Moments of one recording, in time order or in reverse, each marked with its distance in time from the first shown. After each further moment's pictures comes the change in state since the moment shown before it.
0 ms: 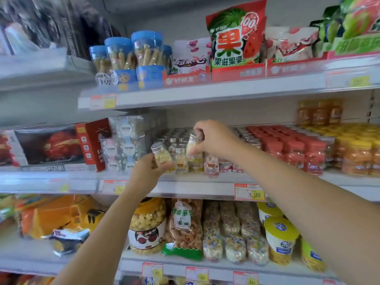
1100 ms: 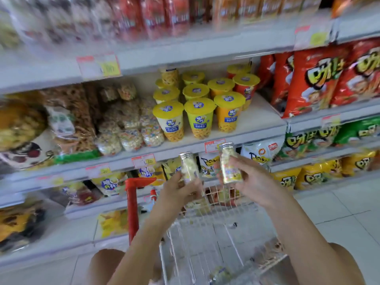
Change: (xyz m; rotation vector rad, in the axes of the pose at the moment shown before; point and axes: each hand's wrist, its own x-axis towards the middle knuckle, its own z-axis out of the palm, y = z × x) left_hand -0.278 0.016 0.314 -0.797 -0.693 -0.474; right_hand -0.413 0.201 0.030 1.594 0.113 0.984
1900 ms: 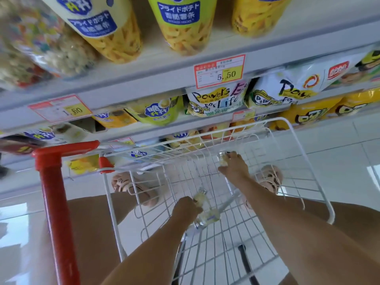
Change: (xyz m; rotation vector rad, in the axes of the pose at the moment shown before) left_hand 0.047 -0.301 0.003 1.055 -0.256 -0.930; right_hand 0.139 0.245 -0.206 -1.330 0.427 0.592
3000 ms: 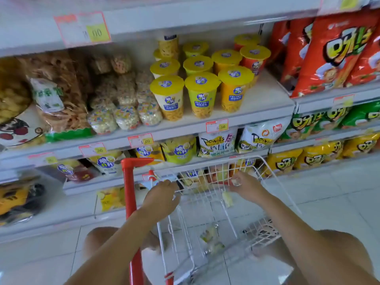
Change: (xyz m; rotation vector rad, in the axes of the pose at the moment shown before) left_hand -0.180 -0.031 -0.156 0.416 0.642 0.532; right_hand -0.153 -0.043 -0.118 0.027 0.018 -0.318
